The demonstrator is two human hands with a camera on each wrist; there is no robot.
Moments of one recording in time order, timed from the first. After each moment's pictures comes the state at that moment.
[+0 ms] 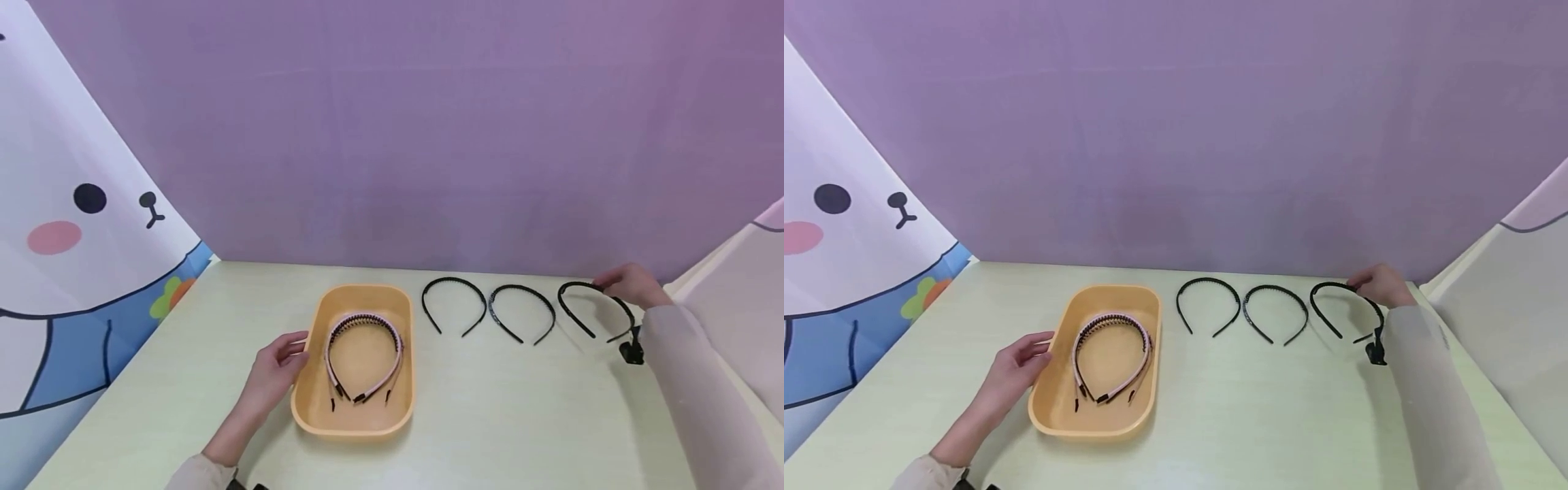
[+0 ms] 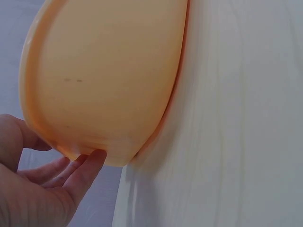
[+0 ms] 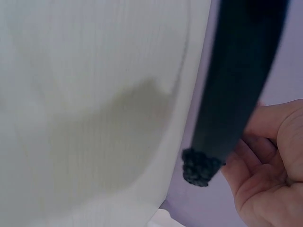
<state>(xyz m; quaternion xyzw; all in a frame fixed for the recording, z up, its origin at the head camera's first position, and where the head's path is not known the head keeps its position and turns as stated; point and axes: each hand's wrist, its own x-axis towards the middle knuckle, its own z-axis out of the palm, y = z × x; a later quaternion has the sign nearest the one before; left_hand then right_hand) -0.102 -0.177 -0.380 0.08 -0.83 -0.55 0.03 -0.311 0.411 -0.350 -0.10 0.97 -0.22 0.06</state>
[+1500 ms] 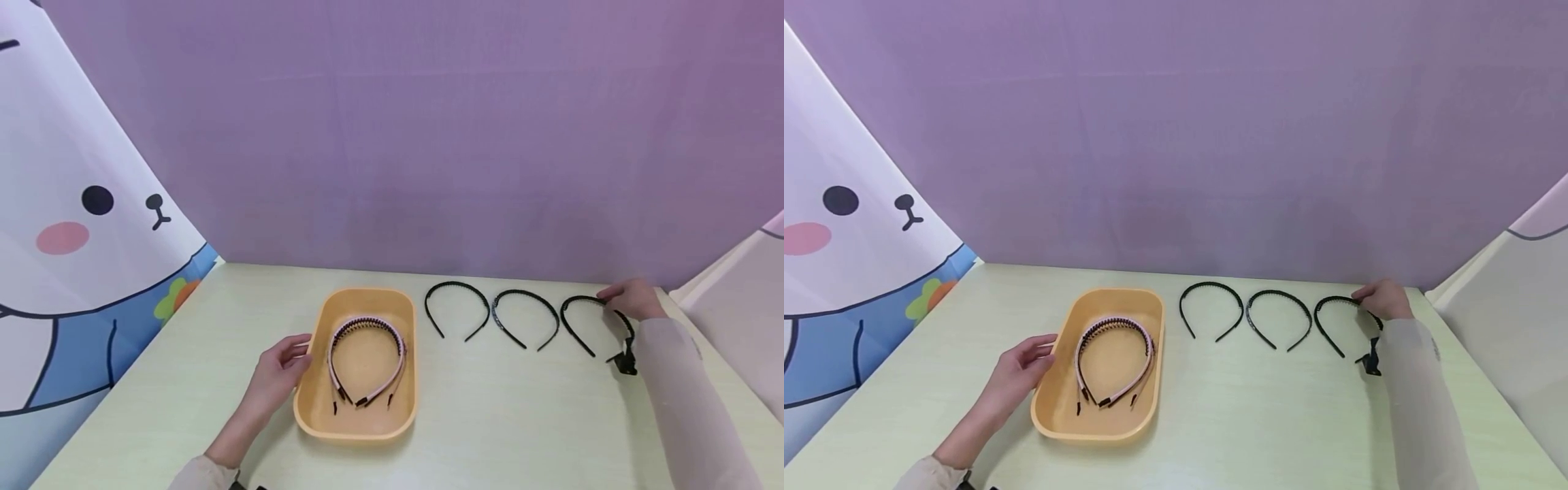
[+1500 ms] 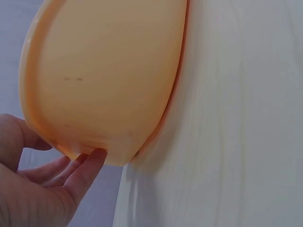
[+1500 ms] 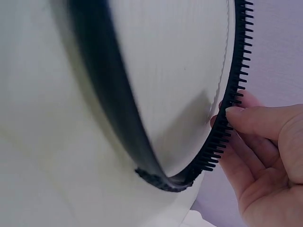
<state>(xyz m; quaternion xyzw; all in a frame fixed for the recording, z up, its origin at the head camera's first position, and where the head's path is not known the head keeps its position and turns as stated) -0.102 -0.175 -0.380 0.08 -0.83 -0.55 0.03 -0.318 0.420 -0.382 -0.07 0.97 -0.24 0.04</state>
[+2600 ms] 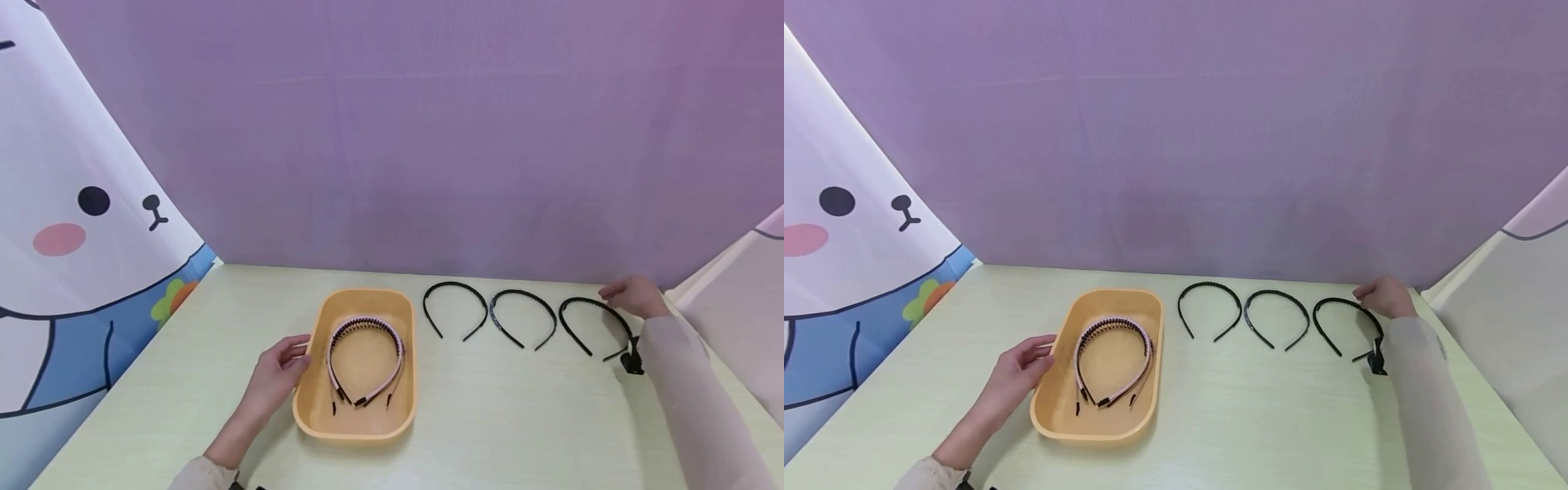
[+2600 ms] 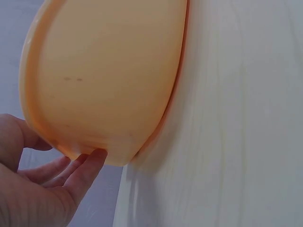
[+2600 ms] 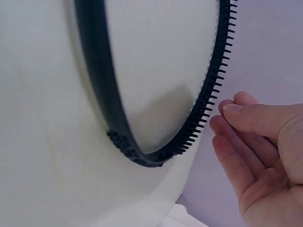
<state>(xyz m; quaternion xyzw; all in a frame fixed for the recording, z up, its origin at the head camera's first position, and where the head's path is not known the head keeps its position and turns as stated) -0.101 -0.174 -0.380 0.08 -0.83 -0.55 0.03 -0.313 0.423 -0.368 -0.08 0.97 -0.21 0.05</state>
